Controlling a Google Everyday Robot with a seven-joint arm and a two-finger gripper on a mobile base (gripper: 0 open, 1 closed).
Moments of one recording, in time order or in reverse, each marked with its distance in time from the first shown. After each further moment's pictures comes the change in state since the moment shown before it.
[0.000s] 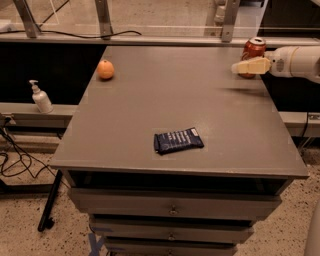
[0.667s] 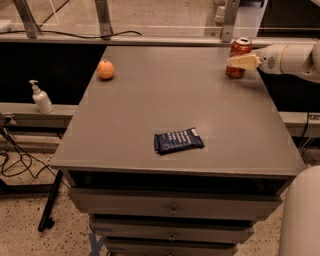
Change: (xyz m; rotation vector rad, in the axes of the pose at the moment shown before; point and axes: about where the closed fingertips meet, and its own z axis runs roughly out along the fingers) arm -0.014 0.009 0.034 -0.087 -0.051 -0.044
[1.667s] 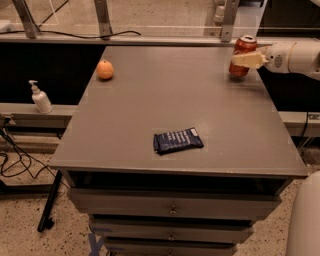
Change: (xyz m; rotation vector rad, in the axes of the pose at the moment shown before) arm -0.008 0.011 -0.020 -0.042 -0.013 -0.004
